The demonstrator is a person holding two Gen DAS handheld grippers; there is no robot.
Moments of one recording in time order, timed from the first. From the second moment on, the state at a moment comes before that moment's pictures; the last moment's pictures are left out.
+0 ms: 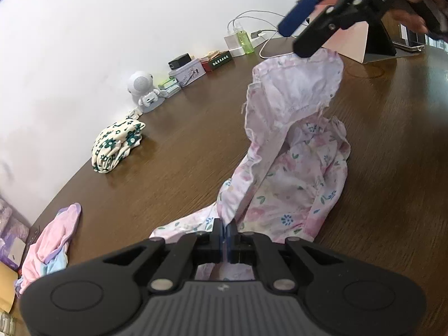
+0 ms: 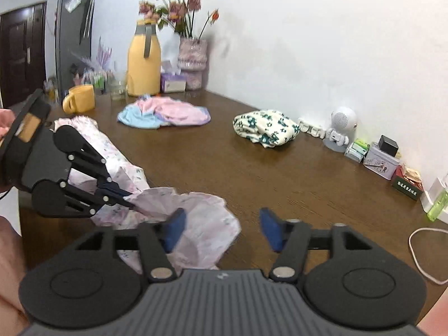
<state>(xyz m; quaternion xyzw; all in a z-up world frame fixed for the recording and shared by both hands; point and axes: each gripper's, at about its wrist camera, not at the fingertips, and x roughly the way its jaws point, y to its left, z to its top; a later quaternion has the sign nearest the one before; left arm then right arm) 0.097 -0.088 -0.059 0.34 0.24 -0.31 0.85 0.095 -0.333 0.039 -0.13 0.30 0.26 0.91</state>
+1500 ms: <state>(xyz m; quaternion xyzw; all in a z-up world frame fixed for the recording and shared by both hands) 0.104 0.087 -0.026 0.11 0.33 -0.10 0.93 0.074 -0.275 0.017 -0.17 0.34 0.32 0.86</state>
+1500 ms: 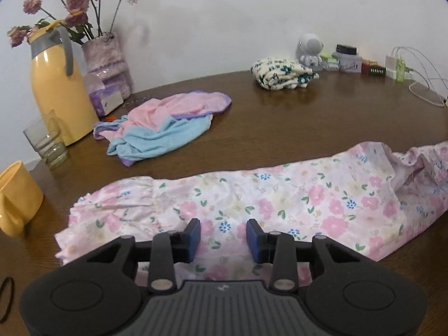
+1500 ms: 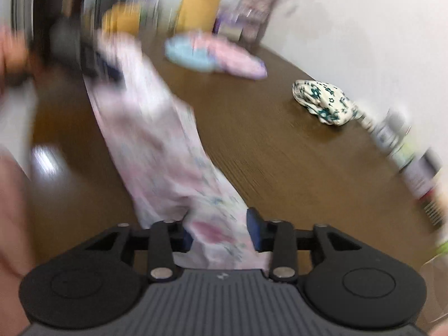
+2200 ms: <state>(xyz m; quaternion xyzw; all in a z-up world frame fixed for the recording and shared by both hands) 0.062 -0.028 -0.030 0.30 0.30 -0.22 0.88 0.094 -0.256 -0.048 -0.06 0.37 0.24 0.89</state>
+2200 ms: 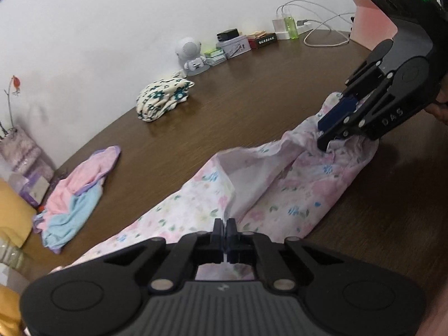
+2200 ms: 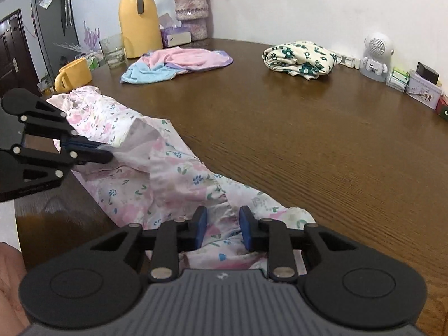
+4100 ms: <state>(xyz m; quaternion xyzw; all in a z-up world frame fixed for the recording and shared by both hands) 0.115 0.199 -0.019 0.10 0.36 0.01 0.93 0.104 -0.166 -0.046 -0.12 0.36 0.28 0.88</state>
